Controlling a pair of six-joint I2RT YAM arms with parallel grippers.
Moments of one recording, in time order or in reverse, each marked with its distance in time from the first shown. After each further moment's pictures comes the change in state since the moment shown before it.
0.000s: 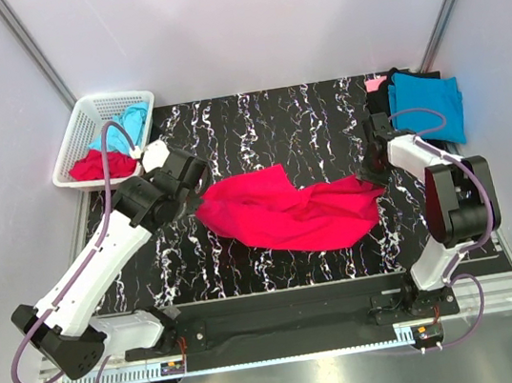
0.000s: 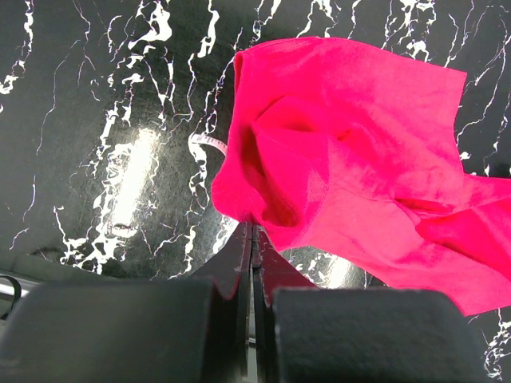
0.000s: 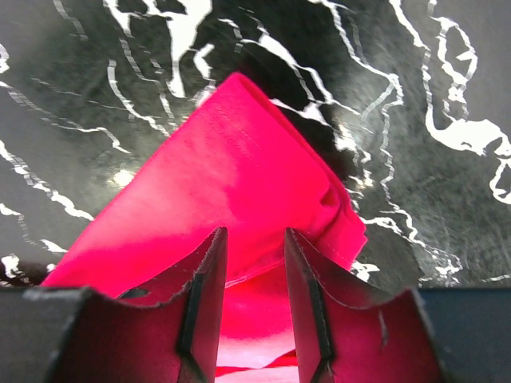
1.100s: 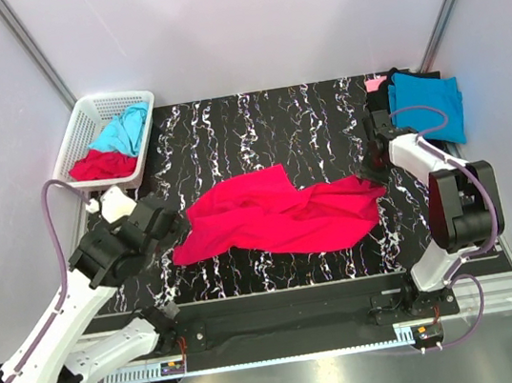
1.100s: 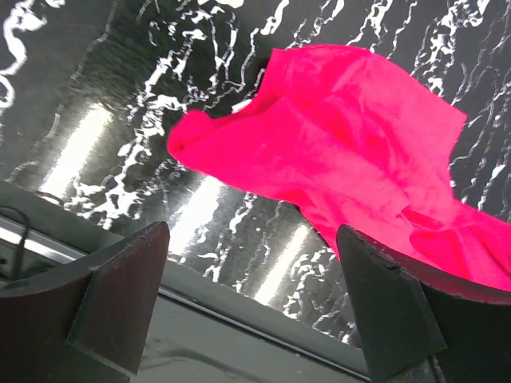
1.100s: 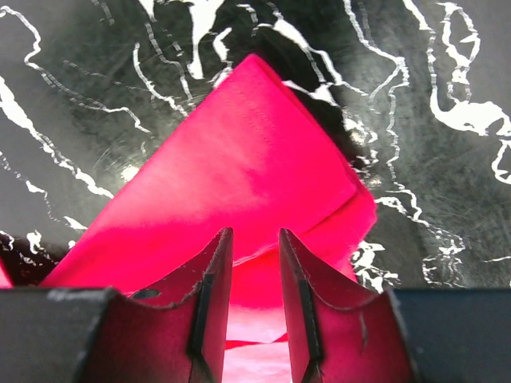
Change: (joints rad) left arm -0.037 -0.340 -0.220 -0.137 -0.071 -0.309; right arm 0.006 -0.043 0.008 -0.045 -0.016 0.013
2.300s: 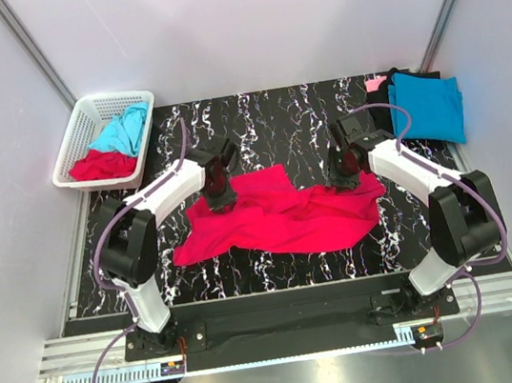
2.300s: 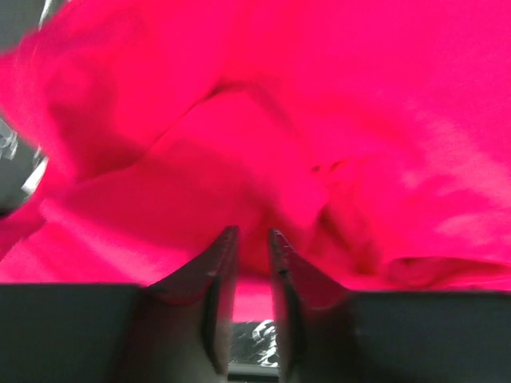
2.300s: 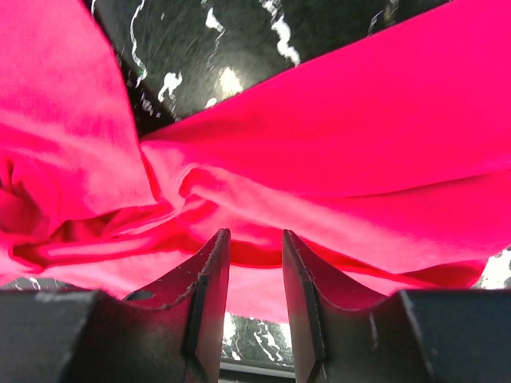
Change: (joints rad) left arm 0.210 0.941 0.219 0.461 0.483 0.460; right arm 0.243 -0.071 0.042 -0.032 -0.154 -0.057
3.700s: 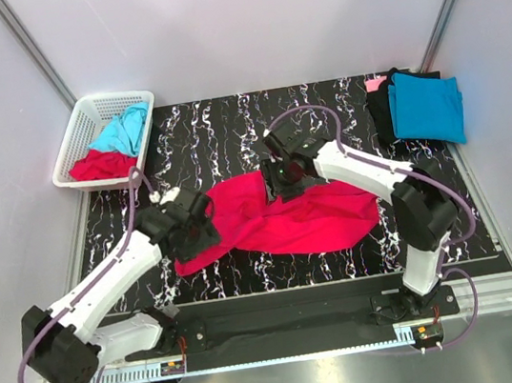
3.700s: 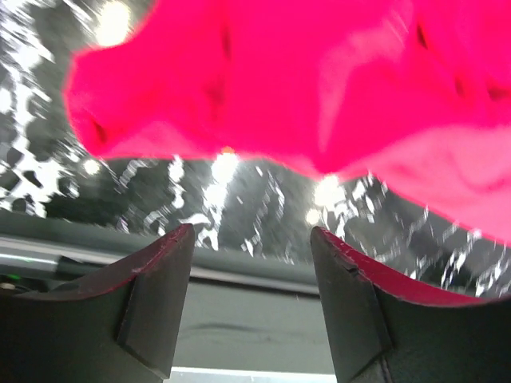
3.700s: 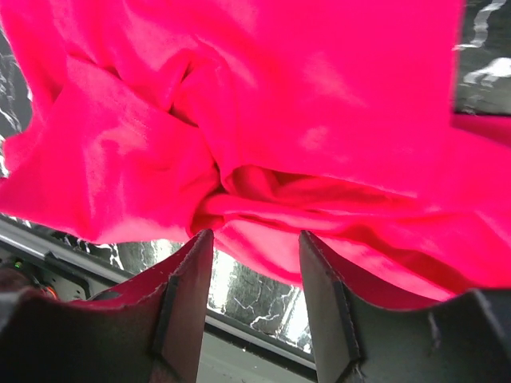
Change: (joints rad) left arm -0.191 -0.704 -0.459 -0.140 -0.124 -0.242; right arm 0.346 0.198 0.290 -0.037 -0.064 -0.013
